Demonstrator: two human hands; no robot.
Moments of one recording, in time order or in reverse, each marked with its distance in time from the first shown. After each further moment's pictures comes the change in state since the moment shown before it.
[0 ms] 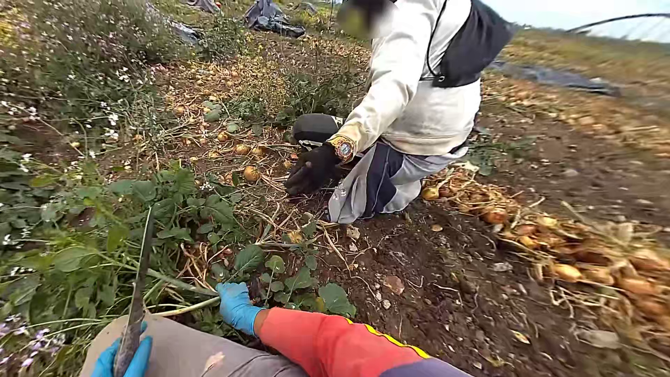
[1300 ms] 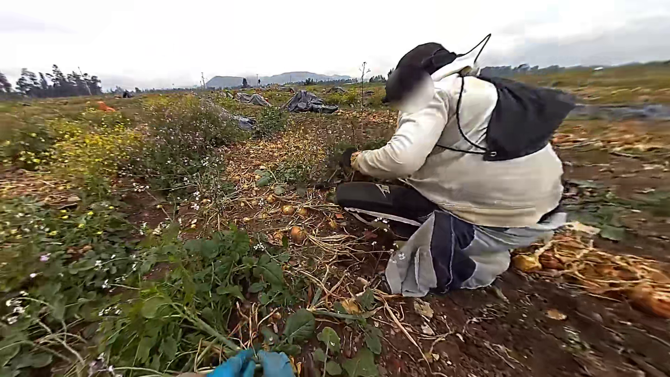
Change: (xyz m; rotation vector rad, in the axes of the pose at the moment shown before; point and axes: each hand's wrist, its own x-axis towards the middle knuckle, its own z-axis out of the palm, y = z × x) left_hand 0.088 -0.007 0.063 0.777 -0.474 0.208; right_hand 0.011 -0.019 0.002 0.018 0.035 -0.041
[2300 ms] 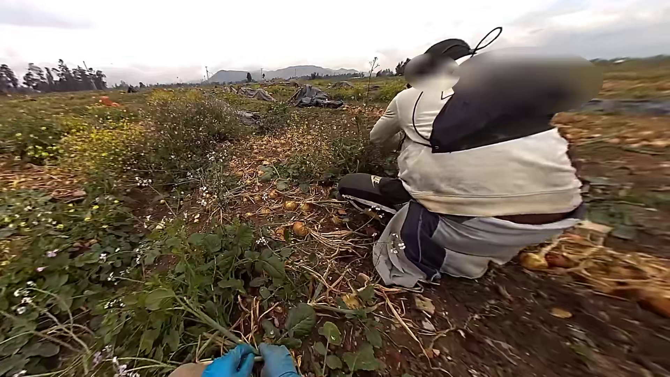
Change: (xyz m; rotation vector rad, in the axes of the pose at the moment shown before) left_hand -0.001 -0.003 0.002 0.005 0.000 -0.018; right_hand 0.004 0.004 0.003 -0.004 -0.037 0.013
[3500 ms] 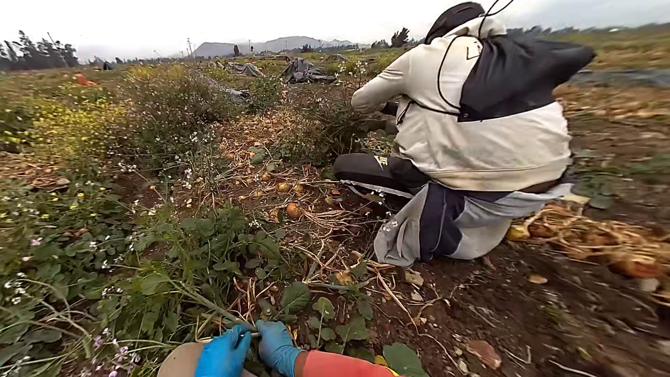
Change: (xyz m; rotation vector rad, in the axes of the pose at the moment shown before) left_hand -0.004 -0.003 0.003 0.011 -0.010 -0.052; right_hand -0.004 -0.002 0.005 0.008 -0.006 -0.005
